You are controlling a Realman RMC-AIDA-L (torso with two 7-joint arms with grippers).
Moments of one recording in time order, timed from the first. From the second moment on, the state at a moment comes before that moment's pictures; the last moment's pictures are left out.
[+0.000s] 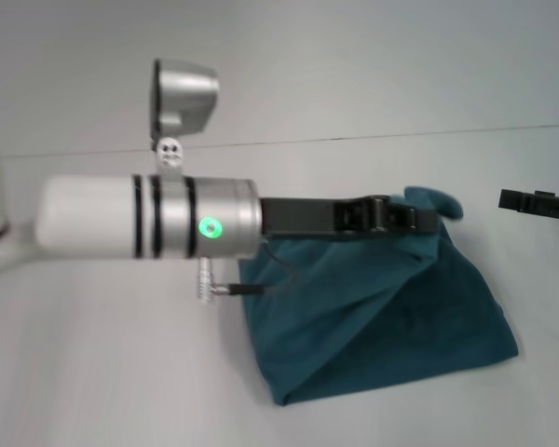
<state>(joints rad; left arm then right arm) -0.93 -2.17 1.00 0.46 1.73 1.33 -2.16 0.50 1.96 -0.45 -0.70 -2.11 -1.35 1.90</state>
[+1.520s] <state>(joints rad) -0.59 -2.16 1.17 0.50 1.50 1.30 -1.80 0.58 1.90 -0.55 -0.65 -2.29 -1.42 2.17</state>
